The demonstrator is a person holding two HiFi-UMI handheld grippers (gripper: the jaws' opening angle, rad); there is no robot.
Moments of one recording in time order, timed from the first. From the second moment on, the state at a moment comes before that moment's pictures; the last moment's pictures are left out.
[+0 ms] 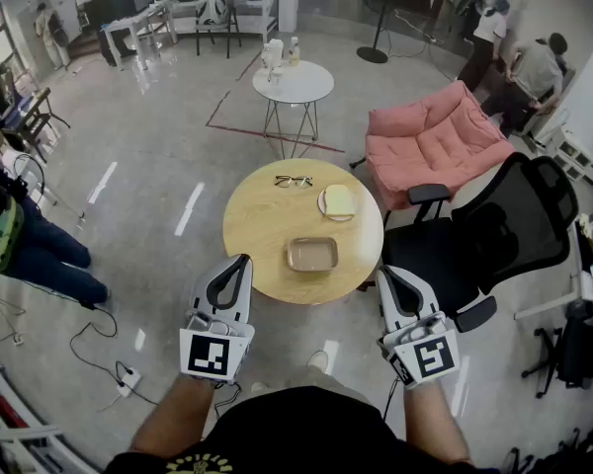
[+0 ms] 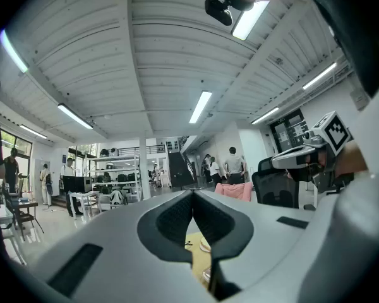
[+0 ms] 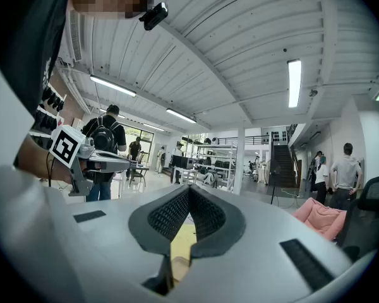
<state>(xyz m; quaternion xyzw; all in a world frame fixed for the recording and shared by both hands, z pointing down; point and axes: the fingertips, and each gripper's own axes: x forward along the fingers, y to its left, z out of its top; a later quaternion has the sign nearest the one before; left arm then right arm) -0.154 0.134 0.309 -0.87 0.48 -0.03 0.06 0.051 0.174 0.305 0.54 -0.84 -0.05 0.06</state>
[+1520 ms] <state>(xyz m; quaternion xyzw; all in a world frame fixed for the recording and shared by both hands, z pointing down) -0.092 0.065 0.343 -0.84 0.54 -0.09 0.03 0.124 0.079 0.351 0.45 -0.89 0.04 0.05</state>
